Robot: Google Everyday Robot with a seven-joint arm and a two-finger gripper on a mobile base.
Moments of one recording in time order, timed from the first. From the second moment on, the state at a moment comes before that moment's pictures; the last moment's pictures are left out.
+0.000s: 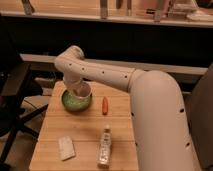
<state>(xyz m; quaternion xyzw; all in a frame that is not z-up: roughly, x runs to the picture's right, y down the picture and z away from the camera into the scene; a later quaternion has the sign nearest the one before) -0.157 0.020 0.811 -0.21 -0.20 -0.51 0.81</state>
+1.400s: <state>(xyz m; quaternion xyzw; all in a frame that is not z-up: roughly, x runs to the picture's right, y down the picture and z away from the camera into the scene) -0.156 0.017 0.818 -0.20 -0.21 -0.51 0.81</state>
